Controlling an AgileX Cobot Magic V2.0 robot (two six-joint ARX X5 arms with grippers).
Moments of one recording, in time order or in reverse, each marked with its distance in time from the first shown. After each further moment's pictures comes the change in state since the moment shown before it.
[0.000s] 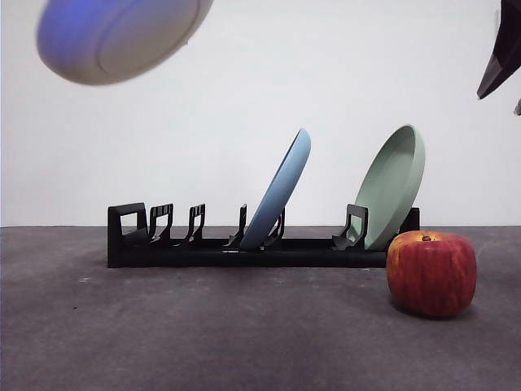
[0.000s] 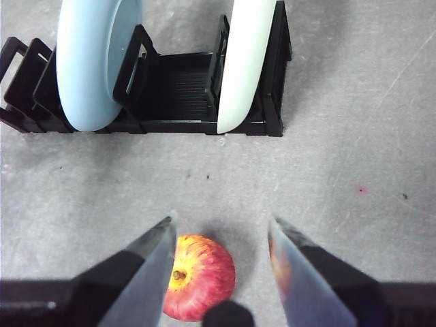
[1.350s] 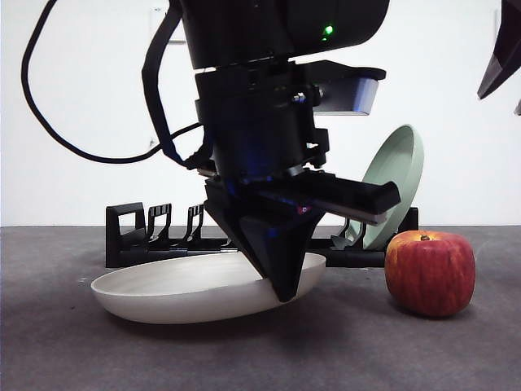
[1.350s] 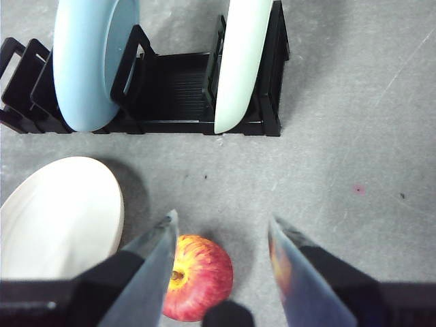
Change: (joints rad) left arm -0.346 0.491 -0.395 0.424 -0.291 -0.131; right arm 0.000 0.000 0.000 0.000 0.000 0.000
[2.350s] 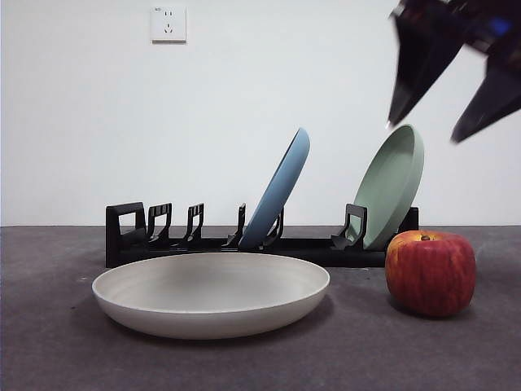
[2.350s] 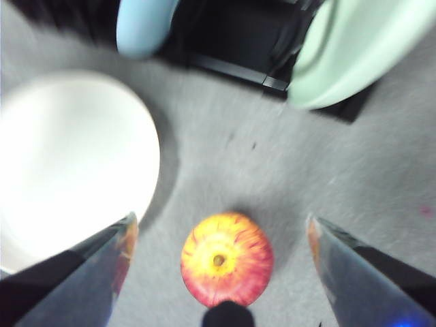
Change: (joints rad) left arm 0.031 -0.736 0.014 -0.008 -0.326 0.018; right arm 0.308 0.238 0.133 -0.081 0.183 -0.109
